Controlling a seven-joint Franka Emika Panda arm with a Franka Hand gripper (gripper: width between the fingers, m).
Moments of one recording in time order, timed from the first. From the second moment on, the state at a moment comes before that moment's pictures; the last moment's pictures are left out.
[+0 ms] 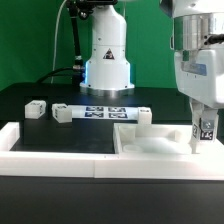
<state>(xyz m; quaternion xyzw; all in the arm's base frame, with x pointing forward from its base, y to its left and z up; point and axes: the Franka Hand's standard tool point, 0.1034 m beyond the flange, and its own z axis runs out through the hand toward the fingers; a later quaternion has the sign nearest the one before) 0.623 0.115 0.068 -0.70 0.71 0.00 0.07</state>
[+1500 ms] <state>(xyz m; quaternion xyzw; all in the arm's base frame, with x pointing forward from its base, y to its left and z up) 0.626 0.120 0.070 -0.92 0.38 -0.03 0.06</state>
